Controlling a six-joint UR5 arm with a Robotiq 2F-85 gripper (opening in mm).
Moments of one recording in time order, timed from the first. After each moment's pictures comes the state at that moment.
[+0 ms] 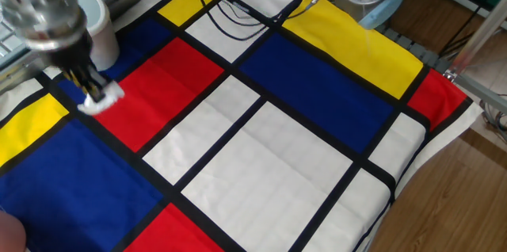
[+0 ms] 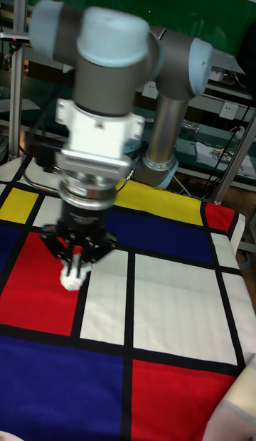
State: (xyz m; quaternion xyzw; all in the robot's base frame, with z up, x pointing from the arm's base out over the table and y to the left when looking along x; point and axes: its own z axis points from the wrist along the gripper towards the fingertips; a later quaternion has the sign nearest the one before) arm 0.663 -0.105 0.188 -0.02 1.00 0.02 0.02
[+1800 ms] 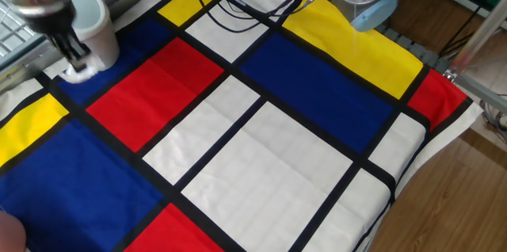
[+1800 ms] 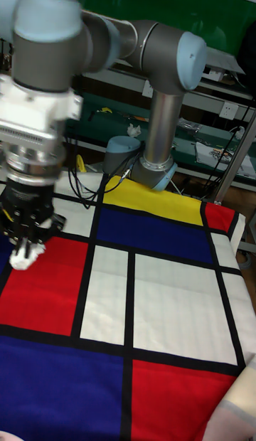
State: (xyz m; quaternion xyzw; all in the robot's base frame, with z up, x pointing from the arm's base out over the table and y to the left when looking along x) arm 0.643 -0.193 0.190 0.03 1.00 0.00 0.02
